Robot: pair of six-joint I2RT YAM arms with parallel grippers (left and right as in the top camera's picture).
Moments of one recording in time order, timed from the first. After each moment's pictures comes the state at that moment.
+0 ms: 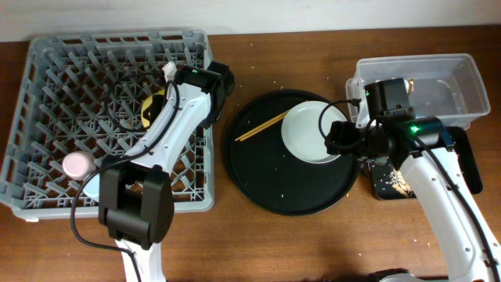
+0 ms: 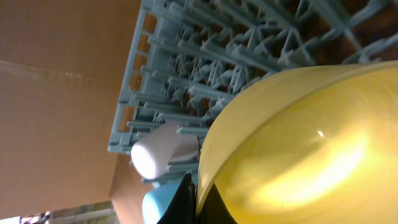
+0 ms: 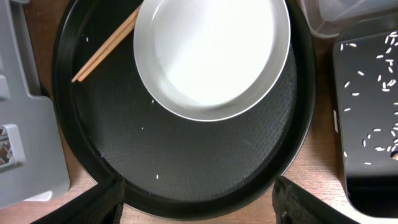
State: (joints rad) left arm -0.37 2.06 1.77 -1.42 -1.02 -0.65; right arm 0.13 1.39 1.25 -1.02 -0.17 0.36
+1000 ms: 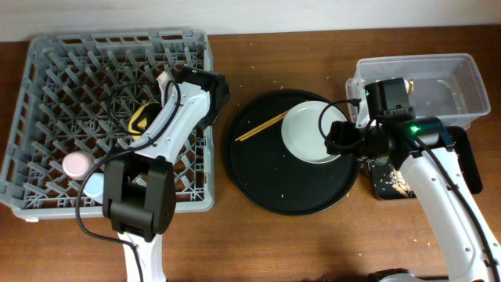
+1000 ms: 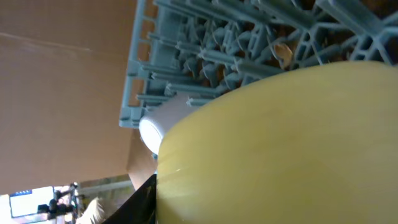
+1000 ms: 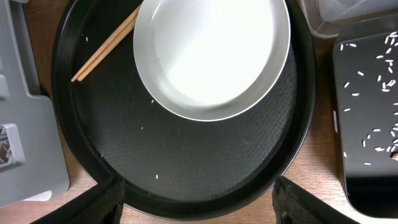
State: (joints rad) left arm -0.35 2.12 1.77 -1.55 -1.00 -0.76; right arm 0.13 1.40 1.25 -1.03 -0.17 0.35
